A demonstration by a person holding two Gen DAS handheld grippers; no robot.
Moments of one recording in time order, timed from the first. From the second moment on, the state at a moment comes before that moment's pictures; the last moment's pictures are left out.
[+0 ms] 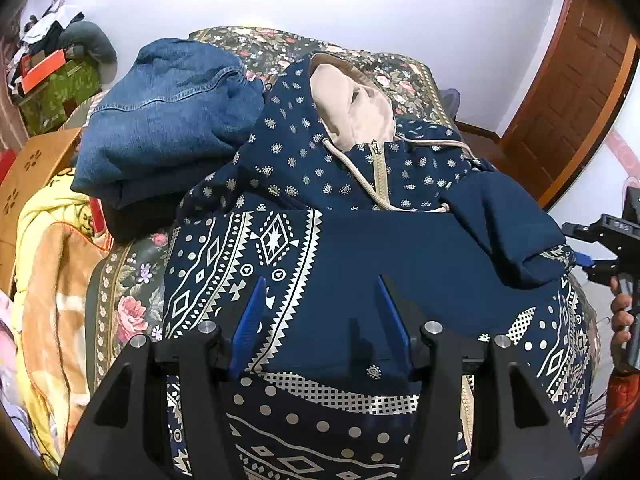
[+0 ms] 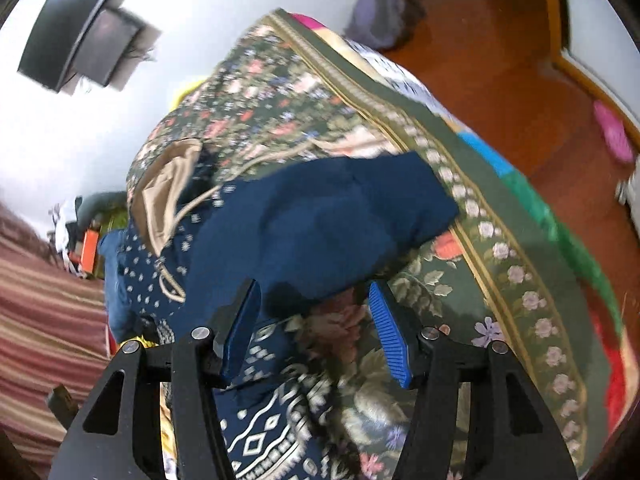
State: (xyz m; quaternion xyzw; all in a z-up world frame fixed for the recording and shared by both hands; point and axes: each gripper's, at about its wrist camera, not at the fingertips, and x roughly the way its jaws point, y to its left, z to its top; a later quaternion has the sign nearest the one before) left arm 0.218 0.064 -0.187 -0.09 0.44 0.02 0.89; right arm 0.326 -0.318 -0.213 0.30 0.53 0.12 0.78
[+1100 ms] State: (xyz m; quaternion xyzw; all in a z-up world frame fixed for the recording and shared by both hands) left arm 0.147 0.160 -0.158 -0.12 0.39 0.10 0.91; right arm 0.264 -0.030 -0.135 -0.01 0.47 0.39 0.79
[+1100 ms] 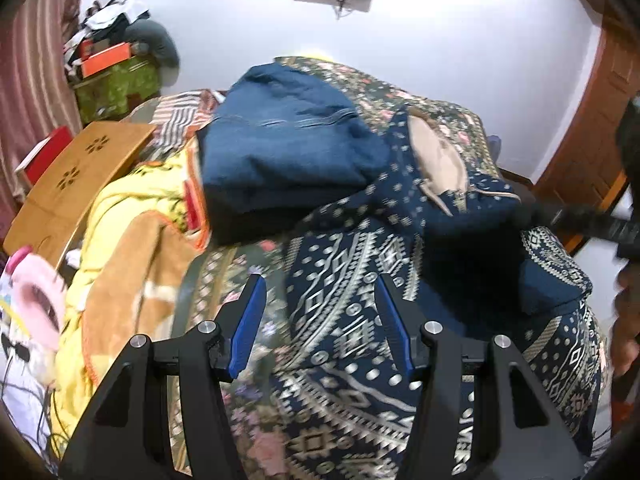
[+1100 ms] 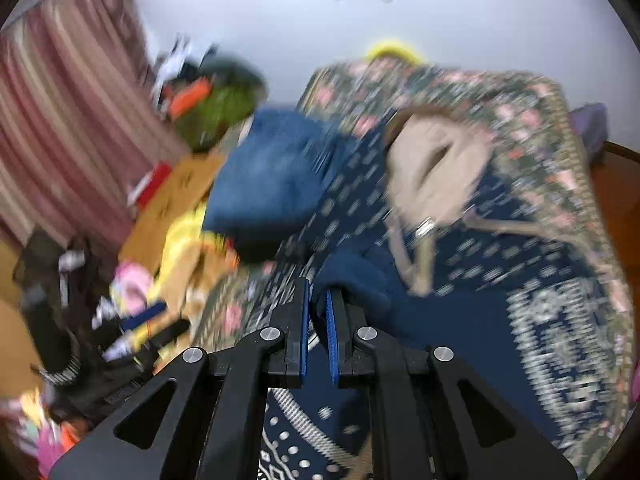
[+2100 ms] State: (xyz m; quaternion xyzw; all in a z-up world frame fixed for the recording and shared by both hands) left arm 0.210 0.034 -0.234 0.06 0.49 0.01 0.87; right arm 0.266 -0.144 -0.121 -0.11 0.42 0.24 0.87
